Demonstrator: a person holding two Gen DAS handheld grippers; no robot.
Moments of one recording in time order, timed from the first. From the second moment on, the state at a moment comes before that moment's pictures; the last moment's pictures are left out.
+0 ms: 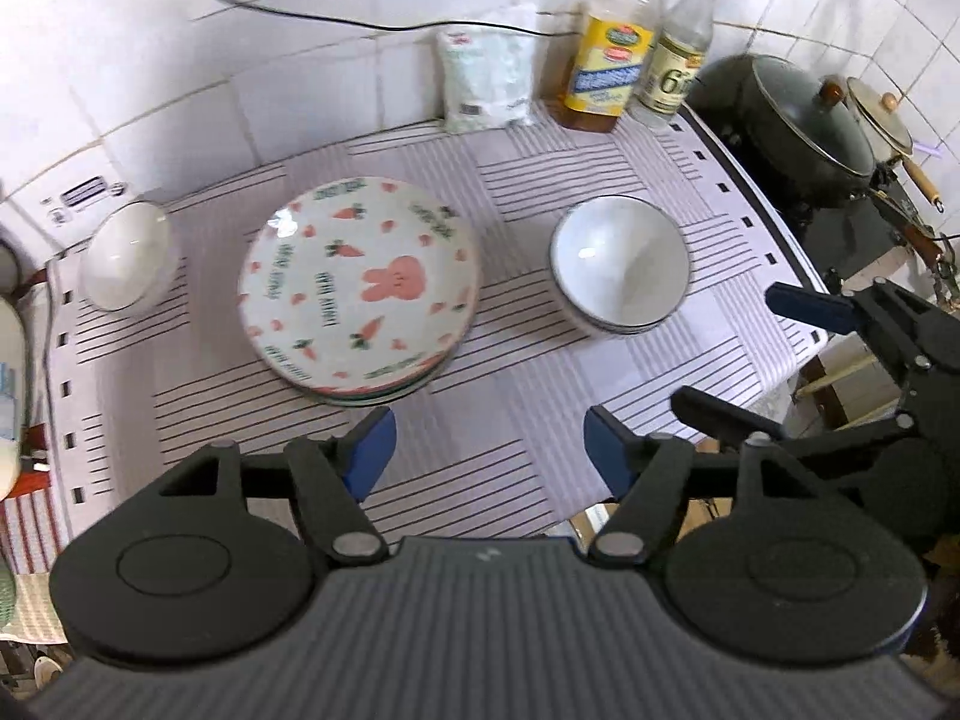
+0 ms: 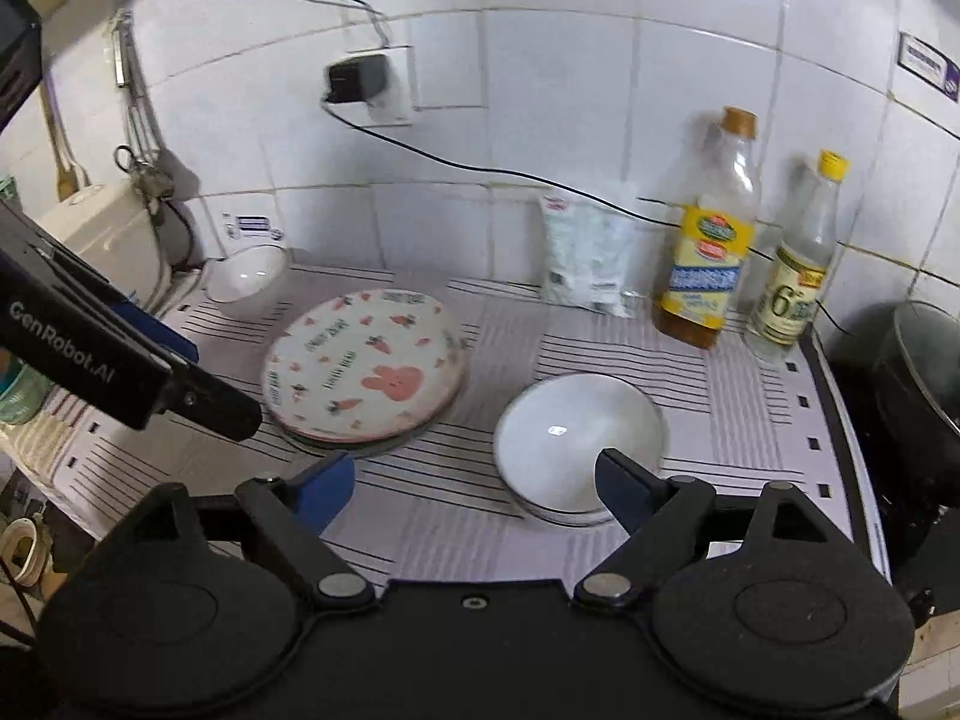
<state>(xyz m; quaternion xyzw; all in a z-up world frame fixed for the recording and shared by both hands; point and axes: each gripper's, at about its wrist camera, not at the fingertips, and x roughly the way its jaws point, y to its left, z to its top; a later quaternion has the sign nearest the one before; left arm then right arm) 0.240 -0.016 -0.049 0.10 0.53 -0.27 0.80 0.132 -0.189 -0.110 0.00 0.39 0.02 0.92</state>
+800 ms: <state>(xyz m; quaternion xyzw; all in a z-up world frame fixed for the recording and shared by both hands) 0.361 0.222 -0.080 -0.02 0.49 -0.16 0.86 0.269 0.024 -0.160 -0.06 0.31 0.20 0.93</state>
